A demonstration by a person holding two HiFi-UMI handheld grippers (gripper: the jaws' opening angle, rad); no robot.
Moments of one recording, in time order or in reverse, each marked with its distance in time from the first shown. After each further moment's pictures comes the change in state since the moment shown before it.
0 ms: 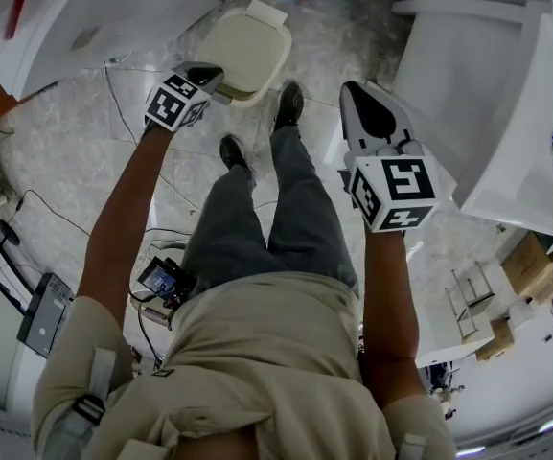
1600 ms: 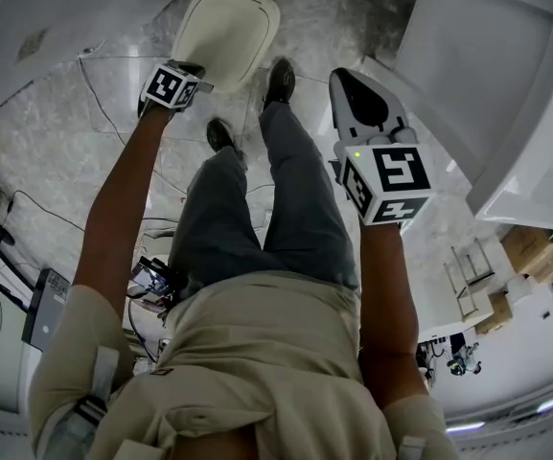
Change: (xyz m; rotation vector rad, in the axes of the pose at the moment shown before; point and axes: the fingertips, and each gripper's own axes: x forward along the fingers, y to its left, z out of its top) left arm 0.124 0.029 -0.131 -0.159 0.249 -0.043; right arm 0.046 -0.020 -0.066 0.020 0.079 -0.007
